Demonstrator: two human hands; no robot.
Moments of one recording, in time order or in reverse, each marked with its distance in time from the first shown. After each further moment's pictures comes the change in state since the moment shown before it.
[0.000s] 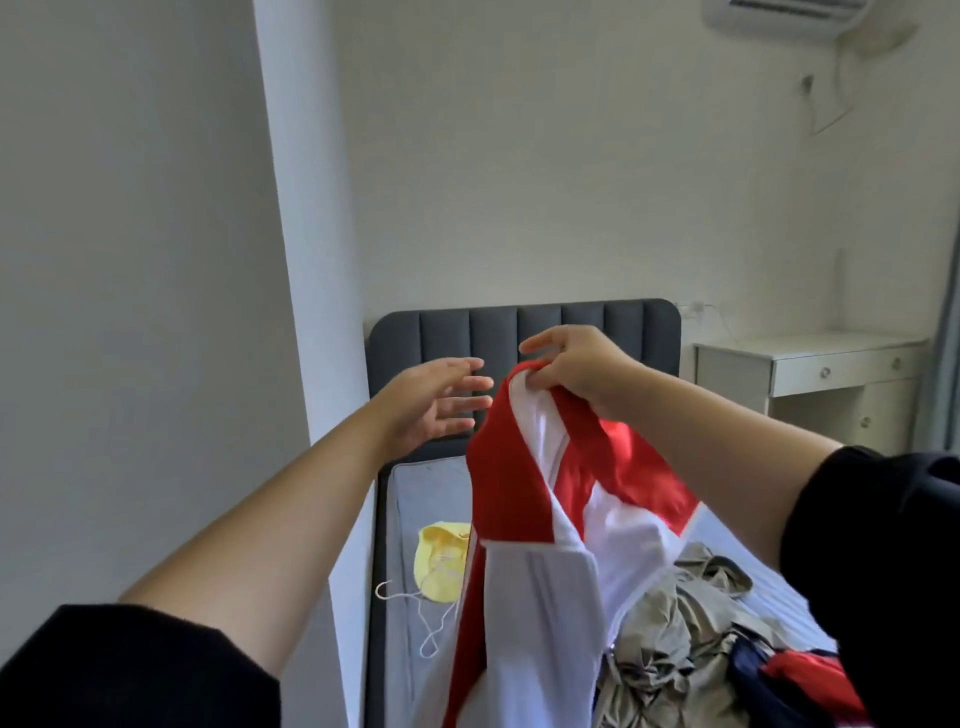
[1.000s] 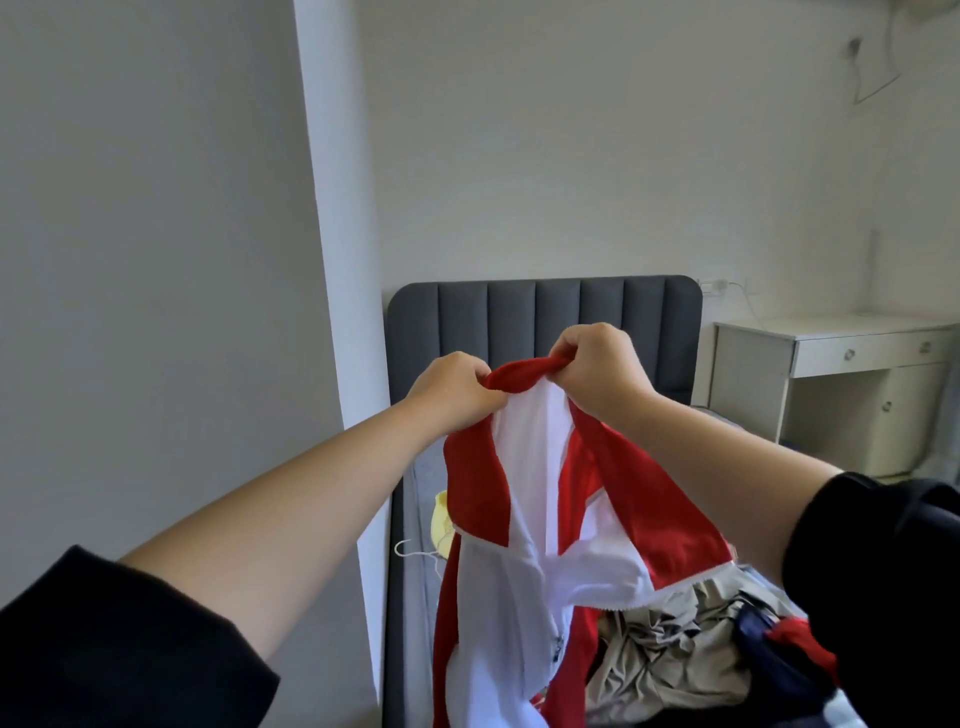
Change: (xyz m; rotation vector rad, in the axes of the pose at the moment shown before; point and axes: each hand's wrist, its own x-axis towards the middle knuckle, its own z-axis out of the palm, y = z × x) left_hand -0.032 -0.004 0.025 0.987 0.237 0.065; right_hand -0.022 0.027 0.028 -0.449 0.238 -0.338
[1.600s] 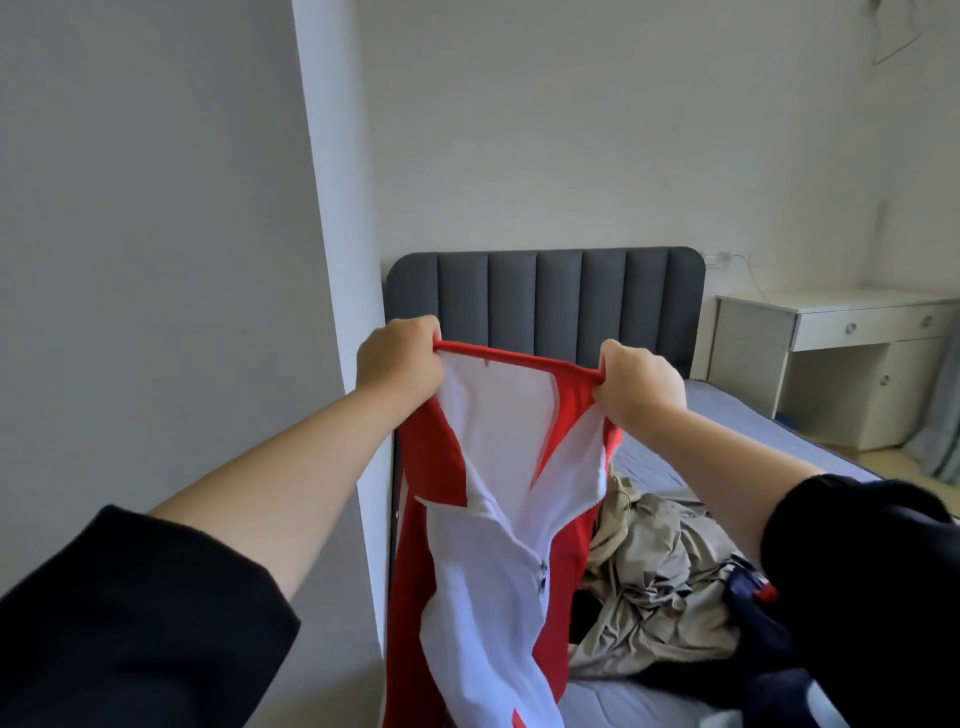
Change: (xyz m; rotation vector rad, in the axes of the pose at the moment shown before) left_hand -0.005 -0.045 -0.006 0.351 0.384 -0.015; right_hand -0.029 0.053 0.019 -0.488 -0.088 0.196
